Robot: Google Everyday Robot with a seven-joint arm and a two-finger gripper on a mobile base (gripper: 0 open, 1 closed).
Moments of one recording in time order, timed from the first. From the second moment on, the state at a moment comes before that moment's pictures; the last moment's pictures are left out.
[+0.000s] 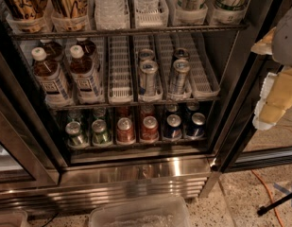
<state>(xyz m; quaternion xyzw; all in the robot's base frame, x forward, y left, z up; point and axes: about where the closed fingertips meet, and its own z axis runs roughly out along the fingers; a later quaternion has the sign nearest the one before) 0.438 -0.217 0.976 -0.60 0.78 -0.03 0.16</state>
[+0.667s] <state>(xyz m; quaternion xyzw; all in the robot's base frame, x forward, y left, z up) 0.440 -0.210 0.970 -0.61 0.78 -0.05 0.16</state>
